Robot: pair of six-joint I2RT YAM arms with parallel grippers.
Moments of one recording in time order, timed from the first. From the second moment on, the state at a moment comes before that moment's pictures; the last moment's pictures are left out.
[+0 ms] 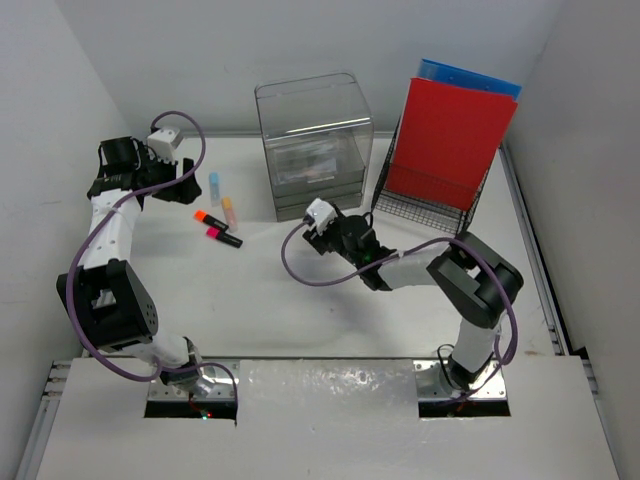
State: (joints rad) left arm 0.29 1.51 1.27 -0.53 0.52 0.36; right arm 0.76 1.81 0.75 0.82 0.07 -0.27
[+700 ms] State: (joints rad) left arm 0.29 1.51 1.27 -0.54 0.52 0.37; right arm 0.75 2.15 0.91 0.94 0.38 -1.26
